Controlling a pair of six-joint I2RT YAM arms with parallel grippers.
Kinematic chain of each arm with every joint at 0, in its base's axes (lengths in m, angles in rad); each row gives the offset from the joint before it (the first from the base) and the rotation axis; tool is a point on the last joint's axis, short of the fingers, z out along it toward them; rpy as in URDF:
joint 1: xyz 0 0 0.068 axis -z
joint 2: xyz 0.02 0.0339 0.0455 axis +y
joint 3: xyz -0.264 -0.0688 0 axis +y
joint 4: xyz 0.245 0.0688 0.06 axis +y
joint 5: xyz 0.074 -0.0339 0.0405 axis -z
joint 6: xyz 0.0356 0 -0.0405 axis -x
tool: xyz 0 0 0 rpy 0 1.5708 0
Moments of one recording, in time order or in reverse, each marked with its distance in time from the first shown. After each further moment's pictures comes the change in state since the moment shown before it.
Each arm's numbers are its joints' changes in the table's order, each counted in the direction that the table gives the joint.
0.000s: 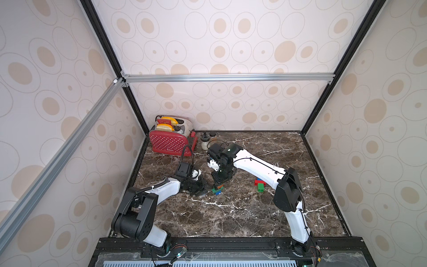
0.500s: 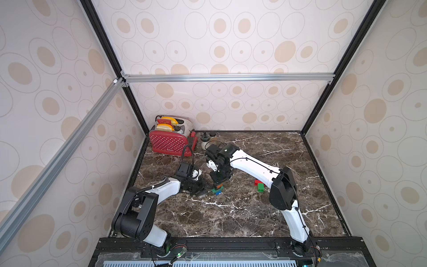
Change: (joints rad) left arm 0.000 0.003 0.000 0.000 0.005 -0.011; right arm 0.000 0.060 -0.053 0.003 0.034 0.000
